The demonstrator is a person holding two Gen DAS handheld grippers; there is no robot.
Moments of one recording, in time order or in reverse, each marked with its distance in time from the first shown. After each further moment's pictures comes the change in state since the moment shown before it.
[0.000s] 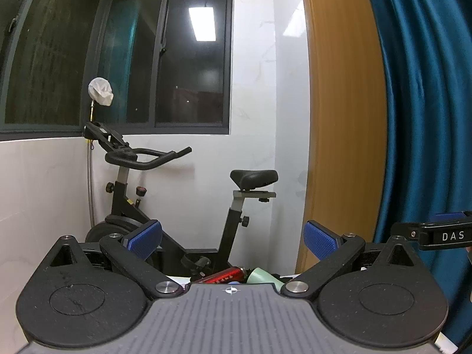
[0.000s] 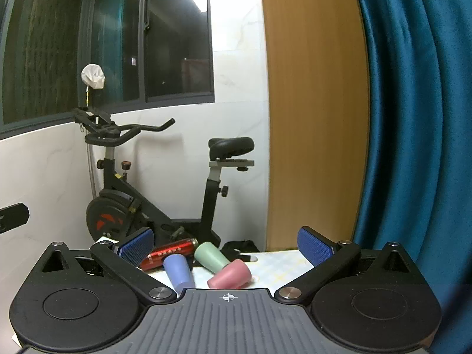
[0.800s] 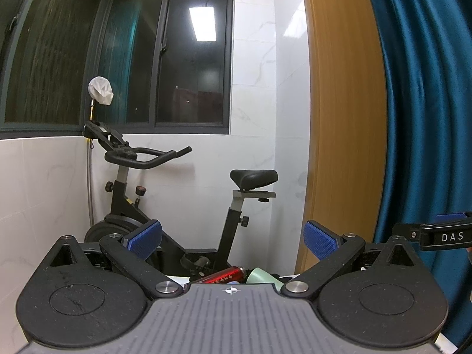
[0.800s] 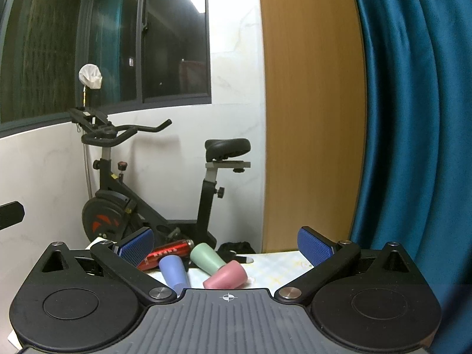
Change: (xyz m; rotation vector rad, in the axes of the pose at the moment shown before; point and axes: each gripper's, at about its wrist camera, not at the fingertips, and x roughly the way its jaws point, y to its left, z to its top) left arm -0.001 -0.002 0.001 -0.005 -0.004 -0.001; right arm 0.000 -0.002 -0.001 -0.003 -0.001 -0.018
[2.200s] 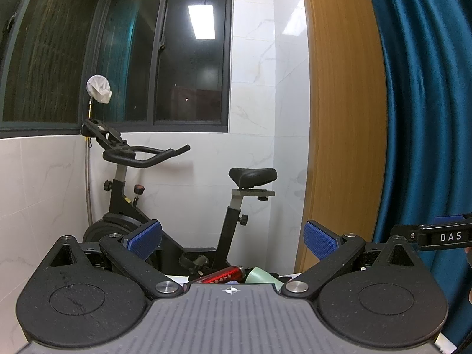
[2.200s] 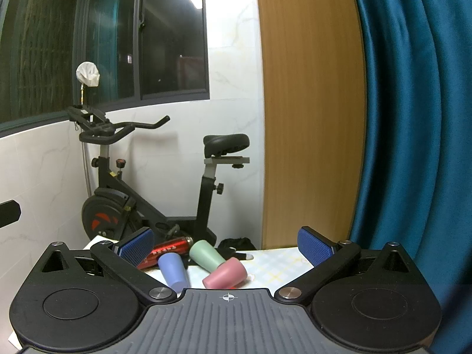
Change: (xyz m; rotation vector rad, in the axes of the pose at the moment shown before) left arm 0.003 -0.002 -0.001 -0.004 0.014 0.001; right arm 0.003 -0.002 0.005 0.012 0.021 -0.001
